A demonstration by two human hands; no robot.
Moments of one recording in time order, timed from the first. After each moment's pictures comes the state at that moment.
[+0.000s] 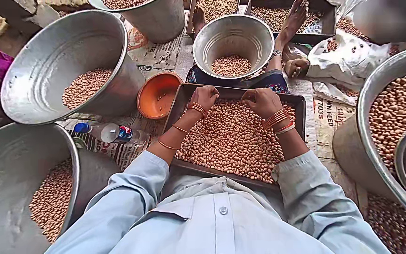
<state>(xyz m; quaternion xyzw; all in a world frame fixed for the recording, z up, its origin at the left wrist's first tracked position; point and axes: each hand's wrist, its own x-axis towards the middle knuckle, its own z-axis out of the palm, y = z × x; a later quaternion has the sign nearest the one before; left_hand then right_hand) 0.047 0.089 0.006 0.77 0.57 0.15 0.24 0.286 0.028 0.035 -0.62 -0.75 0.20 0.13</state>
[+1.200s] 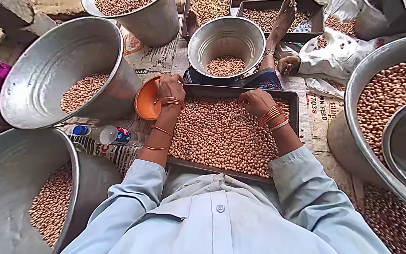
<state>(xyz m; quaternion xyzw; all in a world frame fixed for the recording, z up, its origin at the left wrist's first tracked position) -0.001 0.095 0.040 0.71 0.69 0.12 0.02 0.290 0.022 0.030 -0.59 -0.78 0.18 0.05</state>
